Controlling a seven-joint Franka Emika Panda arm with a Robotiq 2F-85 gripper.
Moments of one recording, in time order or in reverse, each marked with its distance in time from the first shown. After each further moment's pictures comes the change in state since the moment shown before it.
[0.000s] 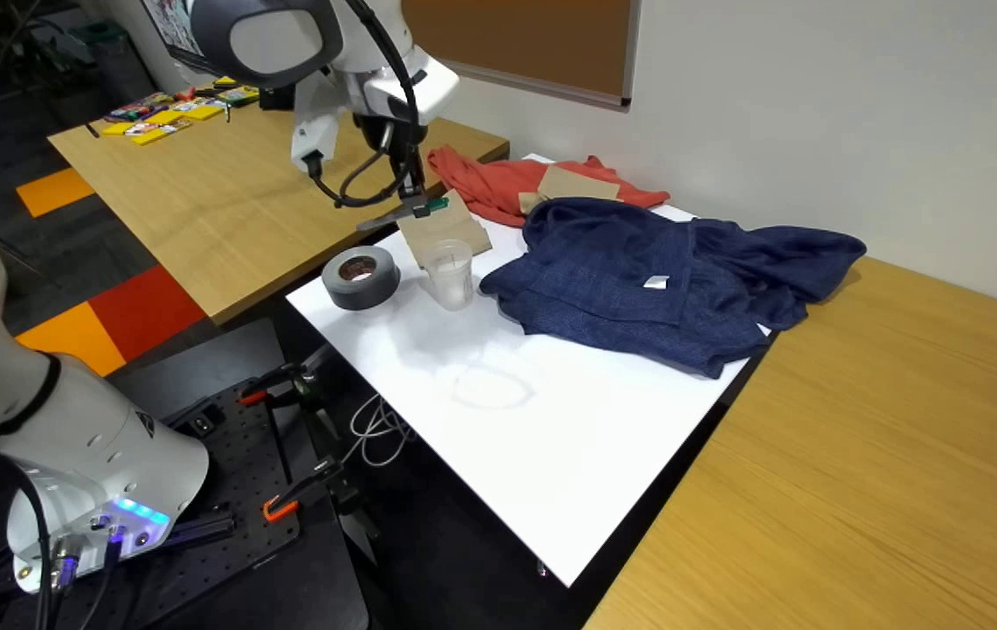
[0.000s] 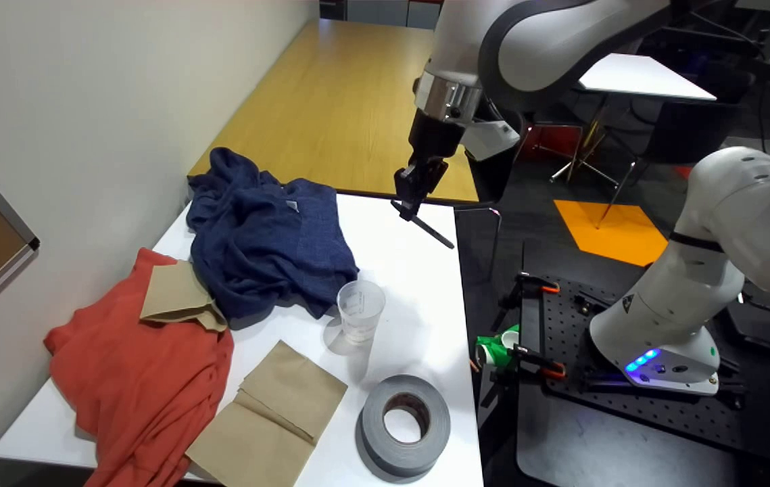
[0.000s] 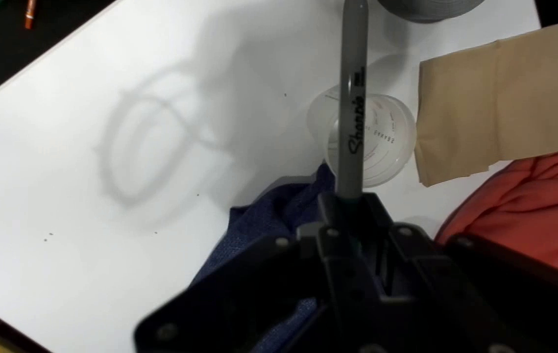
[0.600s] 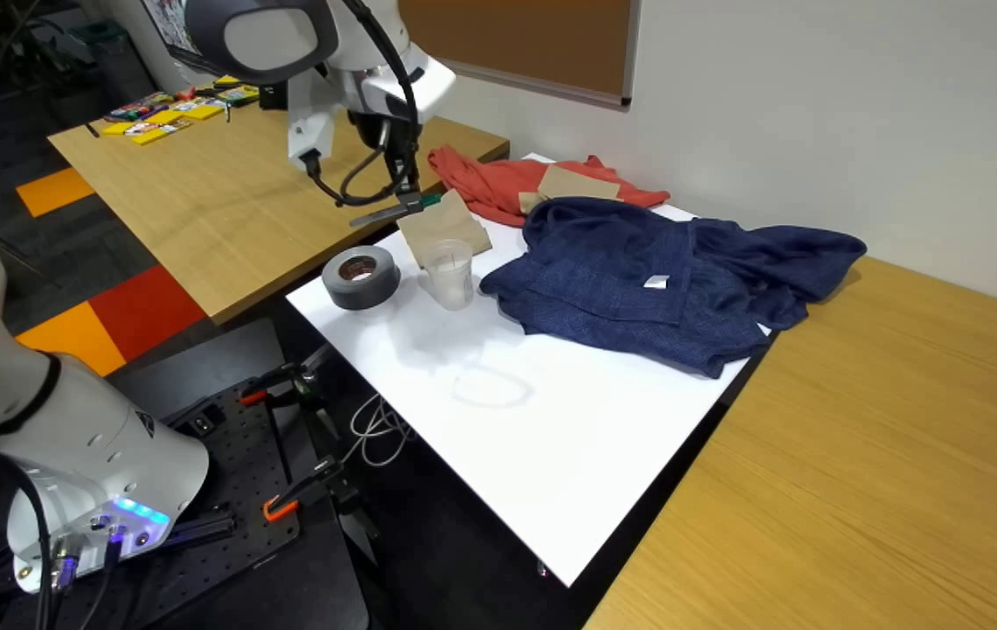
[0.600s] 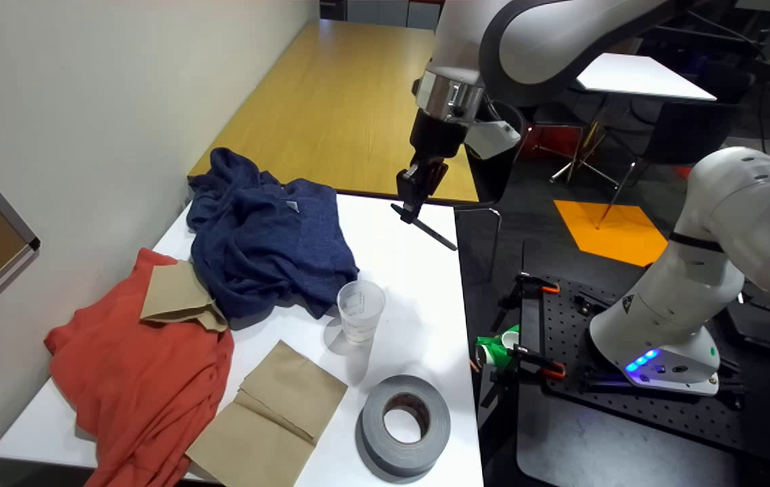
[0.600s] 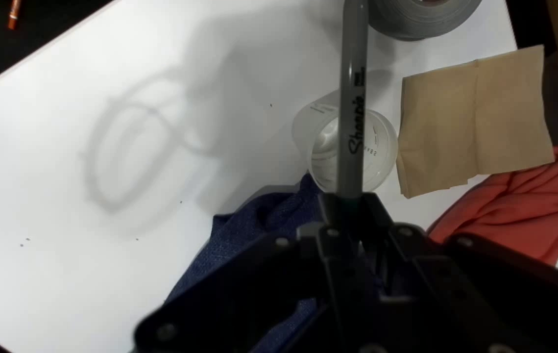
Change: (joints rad) arm 0.005 -0.006 0.000 -0.001 0.046 -0.013 -0.060
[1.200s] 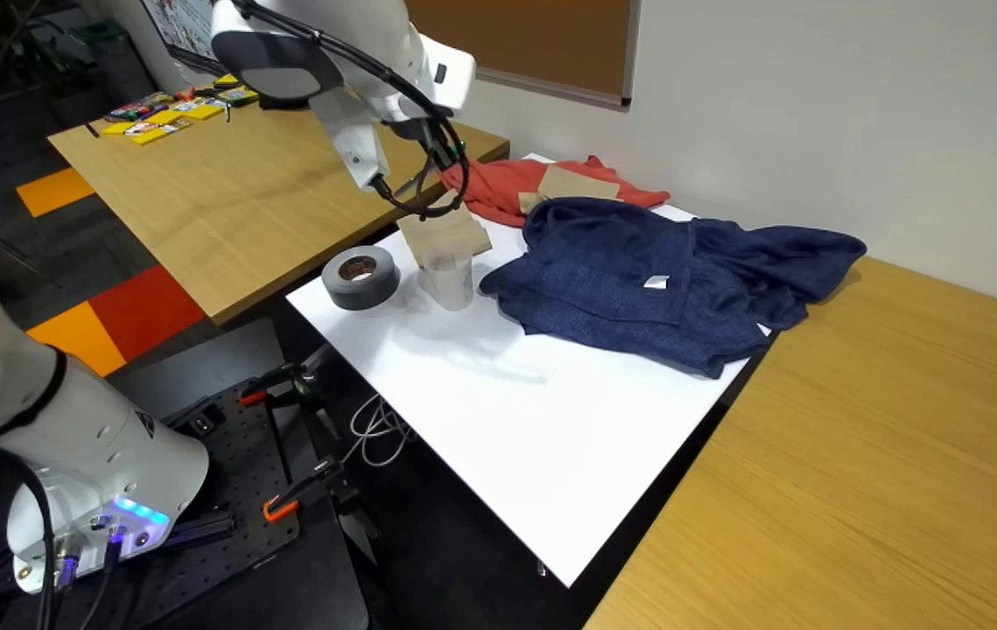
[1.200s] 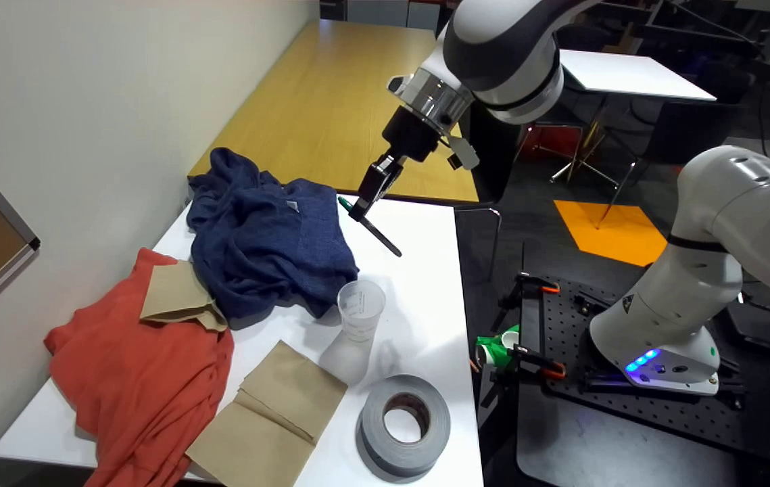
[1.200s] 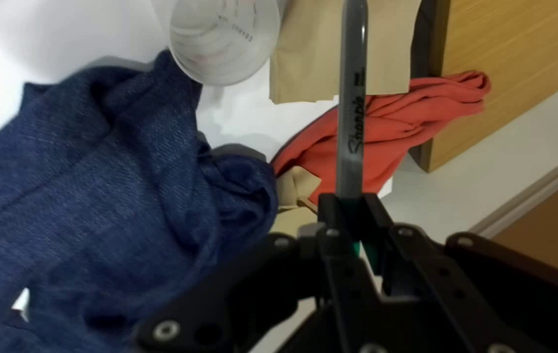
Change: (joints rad) arm 0.191 0.086 -0.116 0.030 0.603 0.265 -0.713
